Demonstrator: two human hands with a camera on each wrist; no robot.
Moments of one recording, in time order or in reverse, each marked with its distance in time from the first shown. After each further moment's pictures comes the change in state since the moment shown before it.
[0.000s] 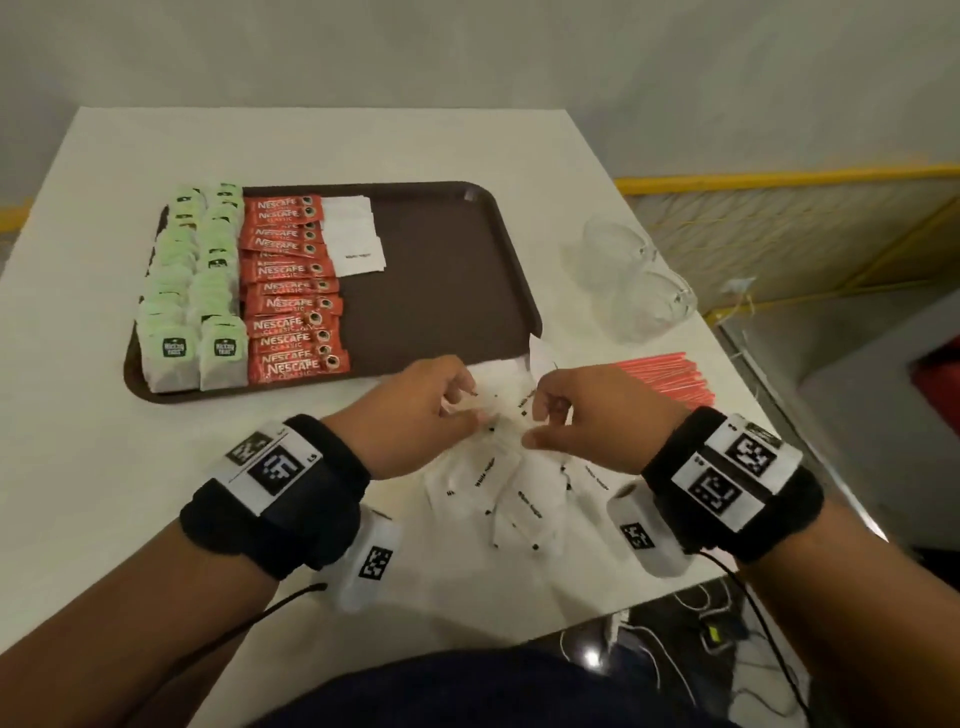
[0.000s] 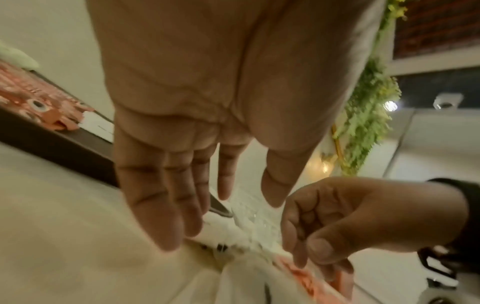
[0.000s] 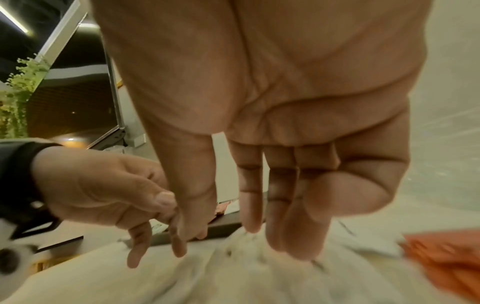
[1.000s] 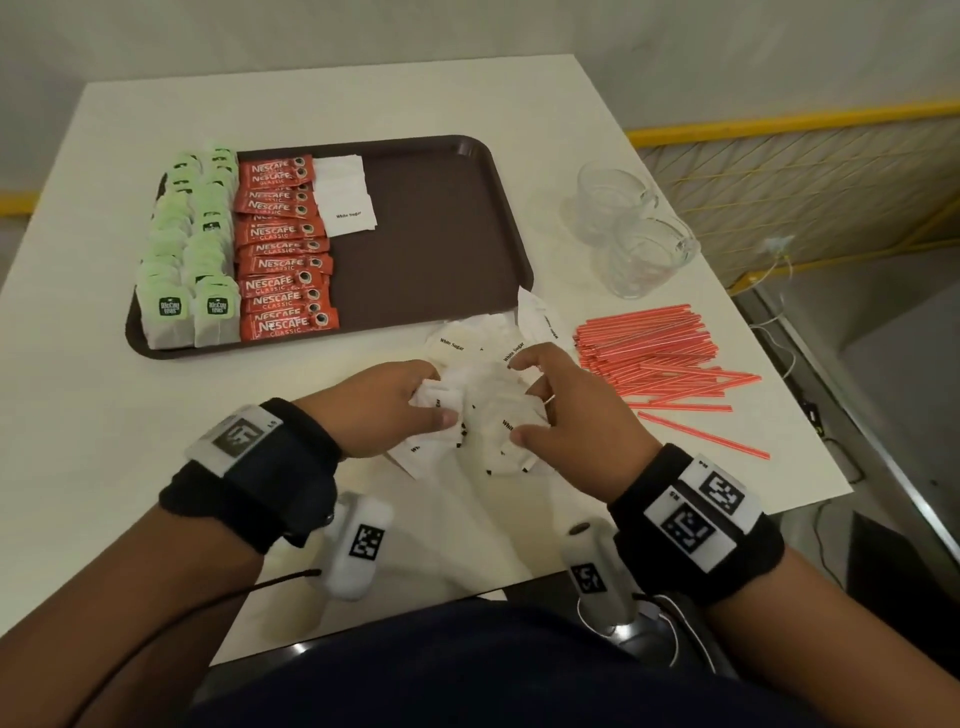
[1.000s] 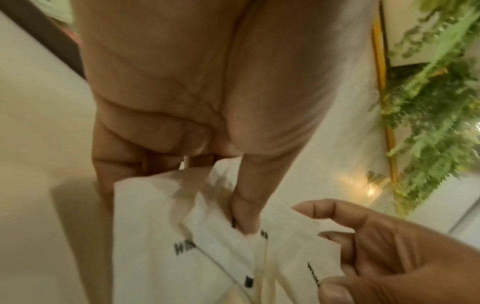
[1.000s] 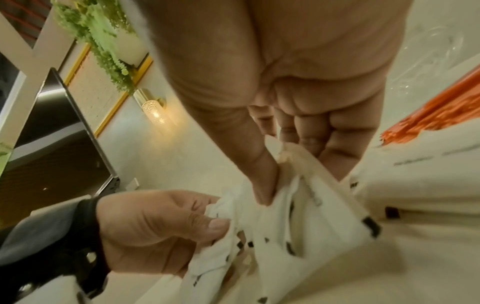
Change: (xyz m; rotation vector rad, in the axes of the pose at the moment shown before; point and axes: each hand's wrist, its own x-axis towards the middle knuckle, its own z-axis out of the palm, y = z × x) left_hand -0.012 -0.007 0.022 0.011 -0.132 -0.181; right_hand -0.033 0.004 0.056 0.486 0.189 0.001
